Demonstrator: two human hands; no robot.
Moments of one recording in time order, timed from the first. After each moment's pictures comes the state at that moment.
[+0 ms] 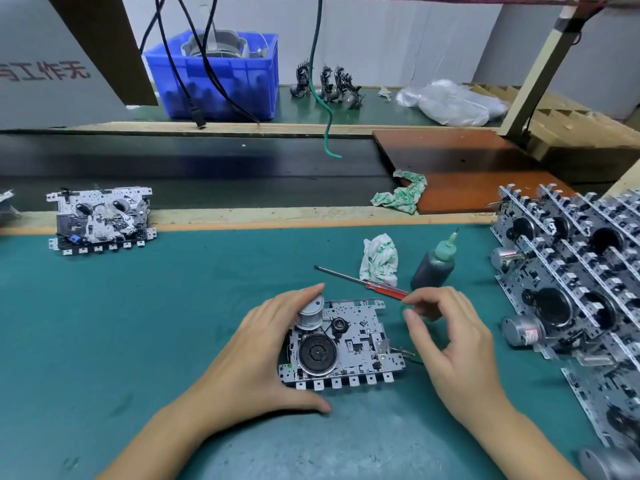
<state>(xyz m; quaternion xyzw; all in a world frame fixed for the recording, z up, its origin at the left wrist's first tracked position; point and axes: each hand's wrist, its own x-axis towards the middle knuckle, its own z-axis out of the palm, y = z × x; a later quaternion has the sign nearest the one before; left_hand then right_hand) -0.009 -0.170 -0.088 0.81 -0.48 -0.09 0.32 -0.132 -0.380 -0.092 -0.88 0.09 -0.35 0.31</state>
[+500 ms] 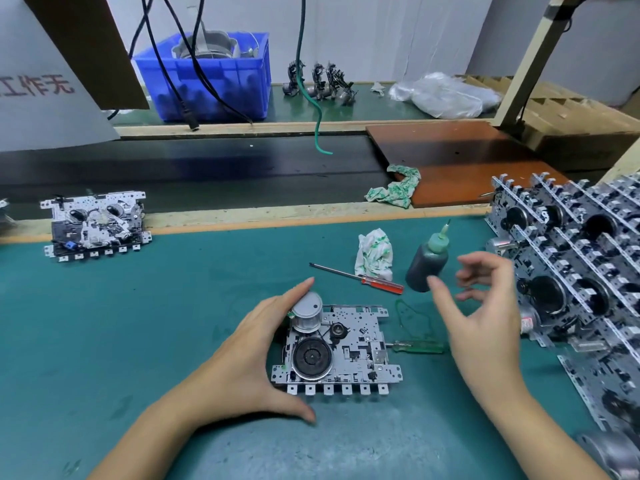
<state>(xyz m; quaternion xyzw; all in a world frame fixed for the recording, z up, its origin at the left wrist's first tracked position) -0.004 -0.162 -0.093 0.78 -0.47 -0.18 0.37 -0.130 -0.398 -0.086 -0.78 0.20 -0.44 0.39</state>
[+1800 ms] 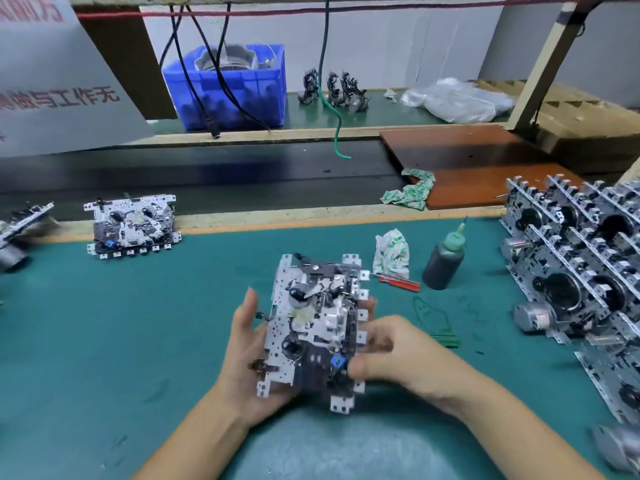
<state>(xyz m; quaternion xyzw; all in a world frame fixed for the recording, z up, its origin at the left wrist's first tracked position) -0.024 -0.166 -0.079 0.29 -0.14 -0.53 0.79 -0.115 -0.331 -0.061 -0.70 0.00 0.11 0.71</state>
